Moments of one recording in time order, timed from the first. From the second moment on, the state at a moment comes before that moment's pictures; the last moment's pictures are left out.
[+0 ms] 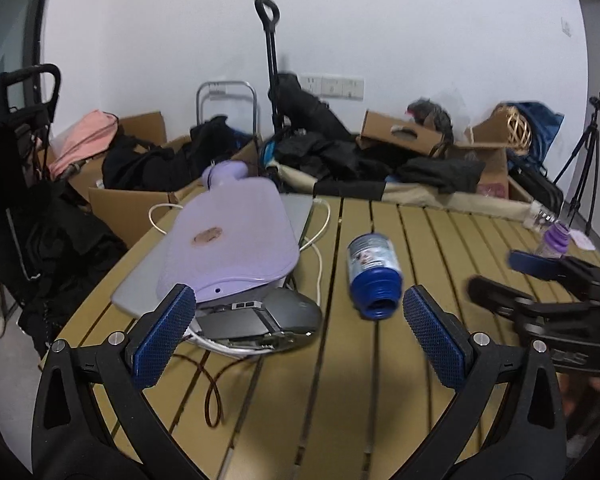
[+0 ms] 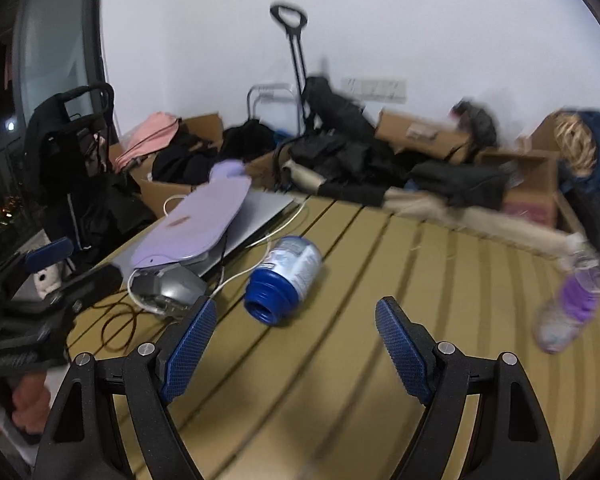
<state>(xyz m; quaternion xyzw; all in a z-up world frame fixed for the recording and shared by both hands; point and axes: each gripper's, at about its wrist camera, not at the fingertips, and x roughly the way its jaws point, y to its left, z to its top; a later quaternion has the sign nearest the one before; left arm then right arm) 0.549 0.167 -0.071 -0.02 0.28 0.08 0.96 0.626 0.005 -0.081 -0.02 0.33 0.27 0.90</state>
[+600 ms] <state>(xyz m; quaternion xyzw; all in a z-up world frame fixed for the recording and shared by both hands) 0.648 0.135 -0.083 -0.03 0.35 0.01 0.94 0.706 -0.005 -0.140 -0.01 0.41 0.31 0.86</state>
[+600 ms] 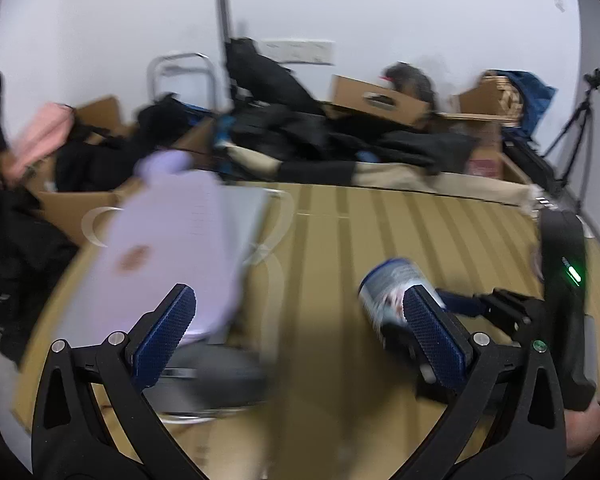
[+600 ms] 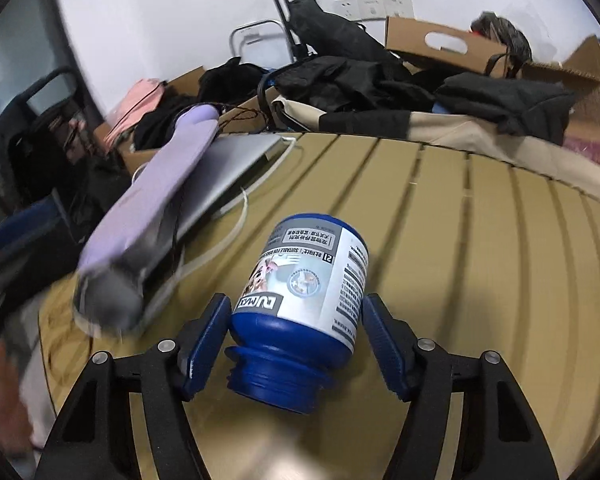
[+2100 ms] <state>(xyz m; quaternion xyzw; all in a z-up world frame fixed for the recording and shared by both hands) 0.674 -0.047 -0.150 0.07 0.55 -0.11 0.82 0.653 -0.237 -0.133 0.13 0.37 0.28 0.88</state>
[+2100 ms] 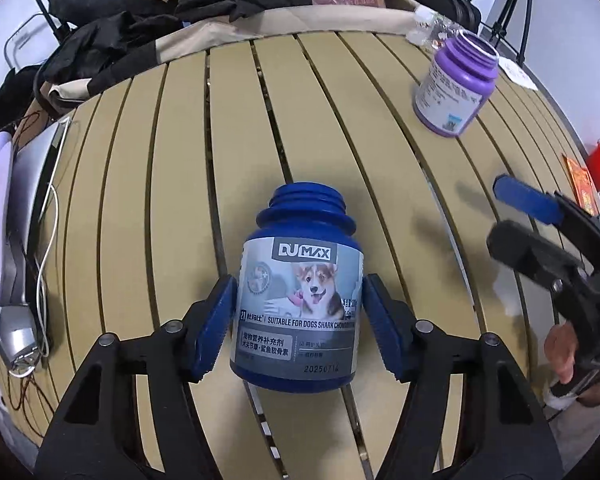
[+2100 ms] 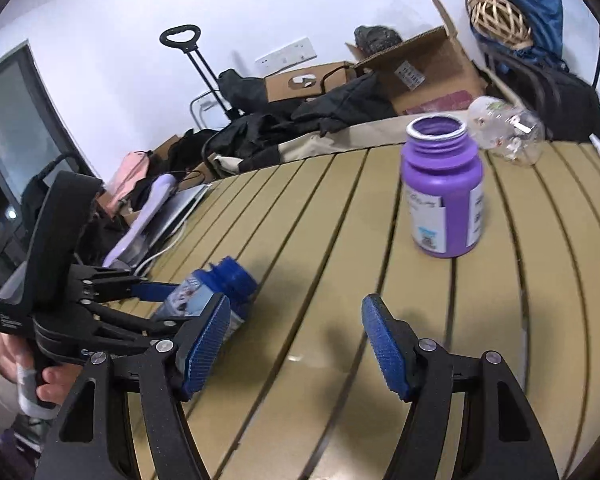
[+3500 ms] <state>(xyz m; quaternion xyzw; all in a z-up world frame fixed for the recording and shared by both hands) 0.744 -0.027 -0.083 -0.08 0.23 -0.19 0.95 0.869 -0.165 -0.060 0.13 0.48 0.43 0.76</state>
